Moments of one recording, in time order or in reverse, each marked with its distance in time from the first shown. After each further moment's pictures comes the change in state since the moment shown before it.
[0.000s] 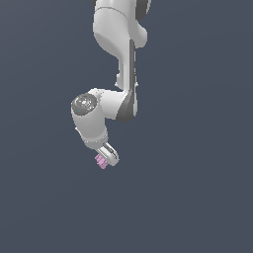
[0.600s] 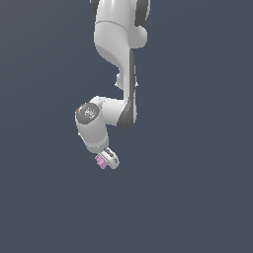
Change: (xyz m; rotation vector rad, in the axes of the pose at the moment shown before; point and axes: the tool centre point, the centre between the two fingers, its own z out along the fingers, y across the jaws) arm 0.000 0.001 0.034 0.000 0.000 0.004
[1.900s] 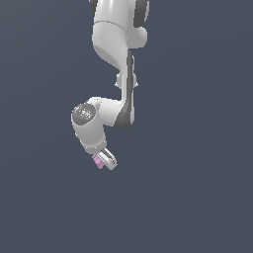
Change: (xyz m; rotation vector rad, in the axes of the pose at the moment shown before) arm 0.009 0.003 -0.002 -0.001 -0.001 0.001
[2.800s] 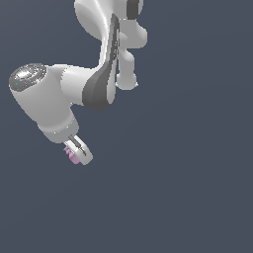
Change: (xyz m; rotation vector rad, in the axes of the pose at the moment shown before) arm 0.066 0.025 -0.131 0.001 0.003 0.002
